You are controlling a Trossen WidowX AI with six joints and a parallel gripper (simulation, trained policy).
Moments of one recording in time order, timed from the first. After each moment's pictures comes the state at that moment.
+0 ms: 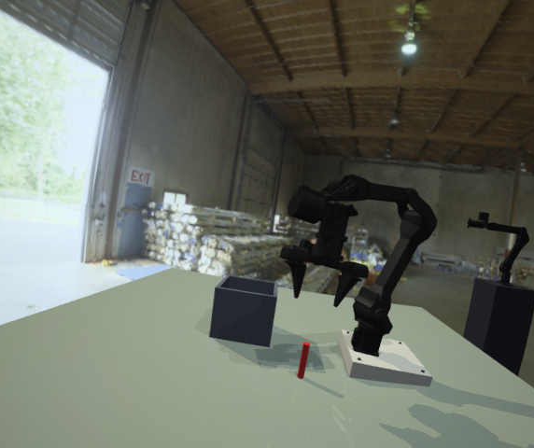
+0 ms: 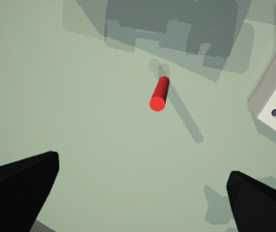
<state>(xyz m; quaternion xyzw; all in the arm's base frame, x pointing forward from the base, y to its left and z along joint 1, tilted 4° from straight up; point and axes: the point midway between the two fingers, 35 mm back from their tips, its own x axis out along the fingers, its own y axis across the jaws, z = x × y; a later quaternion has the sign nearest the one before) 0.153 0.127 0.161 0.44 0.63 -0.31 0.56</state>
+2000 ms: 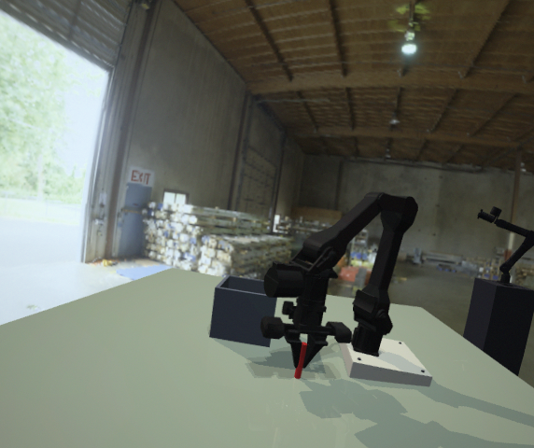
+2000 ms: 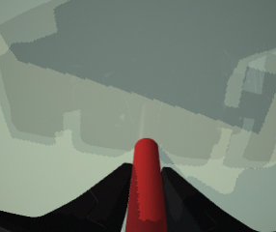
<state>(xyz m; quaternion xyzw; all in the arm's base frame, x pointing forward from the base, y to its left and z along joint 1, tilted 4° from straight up) 0.156 0.140 0.015 0.40 0.61 -0.40 0.56</state>
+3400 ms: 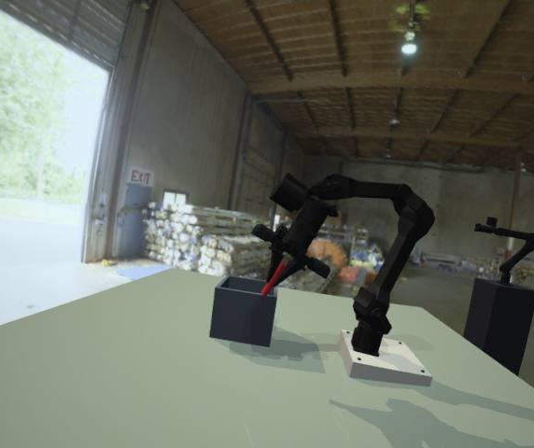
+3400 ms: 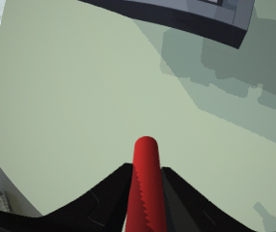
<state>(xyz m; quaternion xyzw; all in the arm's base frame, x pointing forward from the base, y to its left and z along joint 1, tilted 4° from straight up) 0.247 0.114 0.170 0.51 0.51 -0.28 0.63</state>
